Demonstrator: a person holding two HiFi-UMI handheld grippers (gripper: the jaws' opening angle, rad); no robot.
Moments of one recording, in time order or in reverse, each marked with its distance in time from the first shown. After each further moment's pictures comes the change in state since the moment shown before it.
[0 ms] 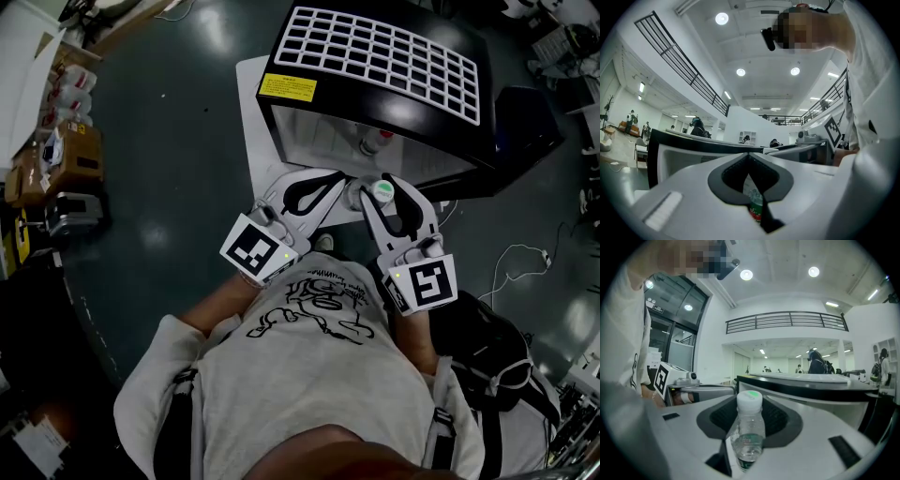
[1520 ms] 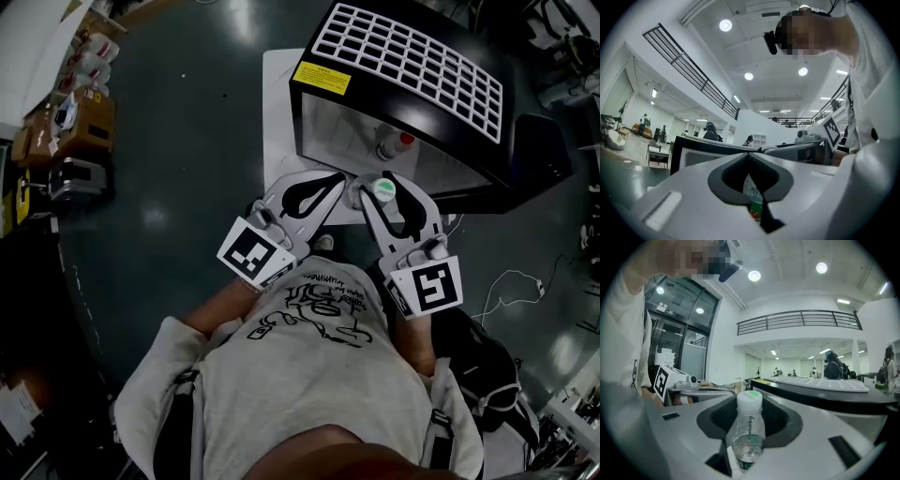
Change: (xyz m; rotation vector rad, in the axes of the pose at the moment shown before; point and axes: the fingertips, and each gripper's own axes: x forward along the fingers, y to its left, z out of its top) left arm -0.036 0.002 0.014 -0.018 -0.038 0.139; right arm 0.010 0.033 0.022 -0.040 -0.014 0.142
